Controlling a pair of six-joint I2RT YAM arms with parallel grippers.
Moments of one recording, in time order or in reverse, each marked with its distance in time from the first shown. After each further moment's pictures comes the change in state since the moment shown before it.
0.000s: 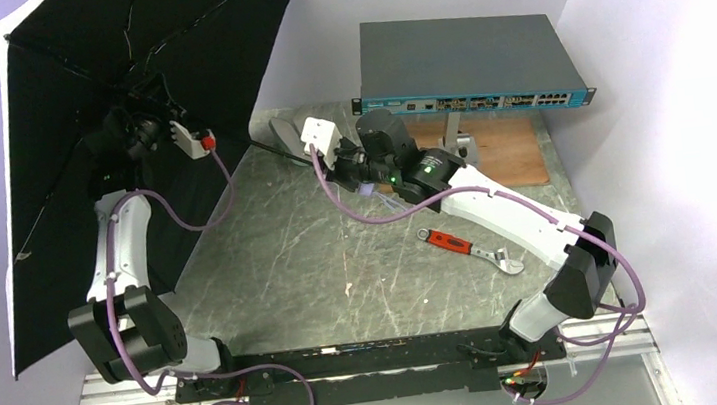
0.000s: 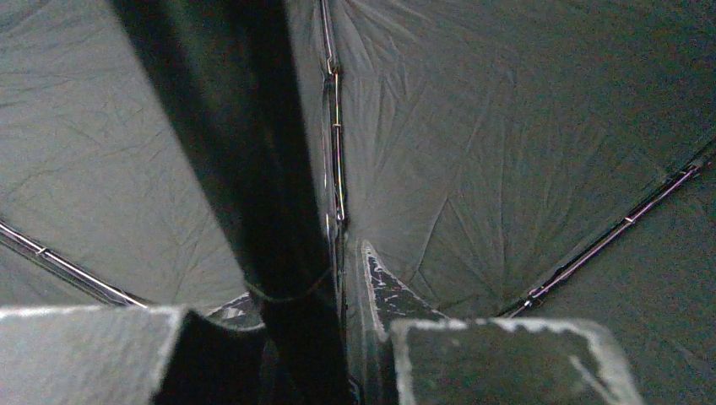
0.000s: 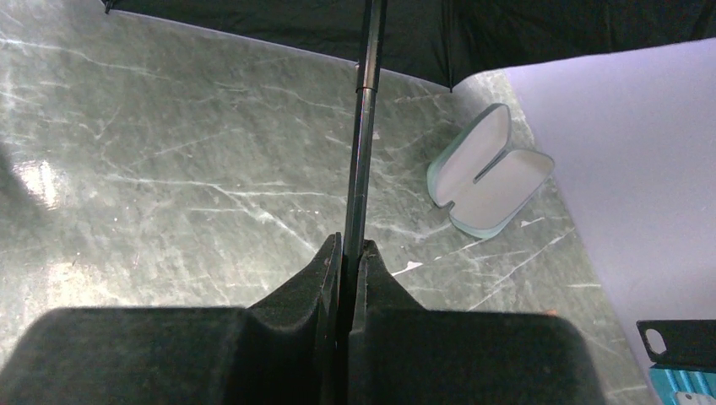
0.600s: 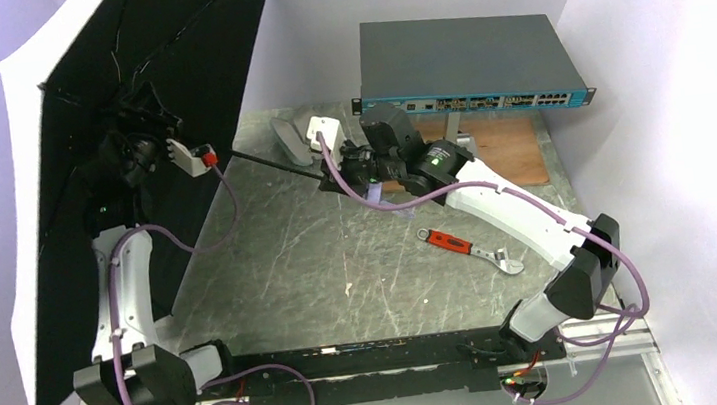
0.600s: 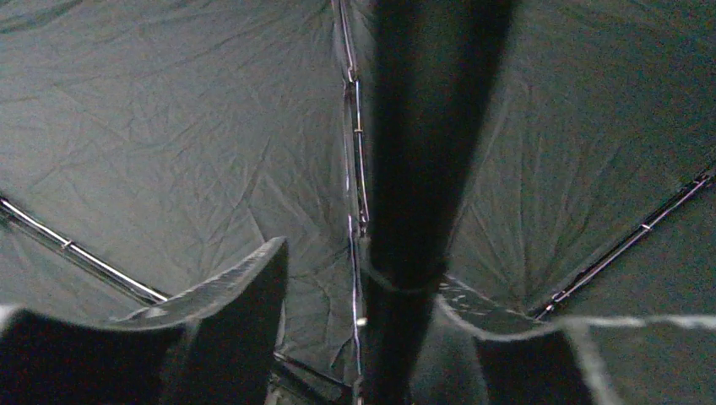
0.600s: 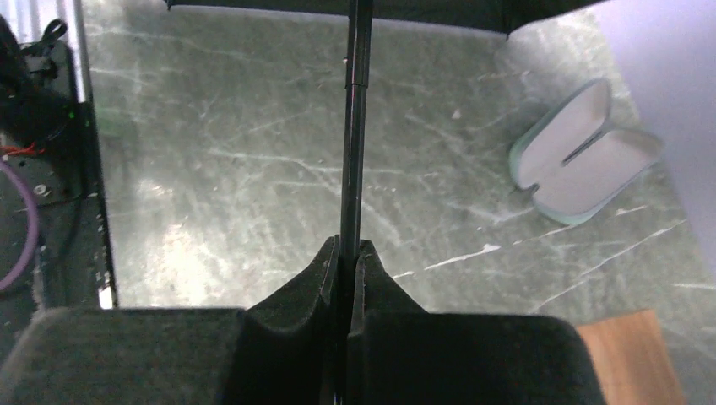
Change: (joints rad) left arm -0.005 -0.222 -0.113 -0.088 -0.066 -0.013; right arm -0.013 -0.001 0.061 -0.114 -0.148 0.089
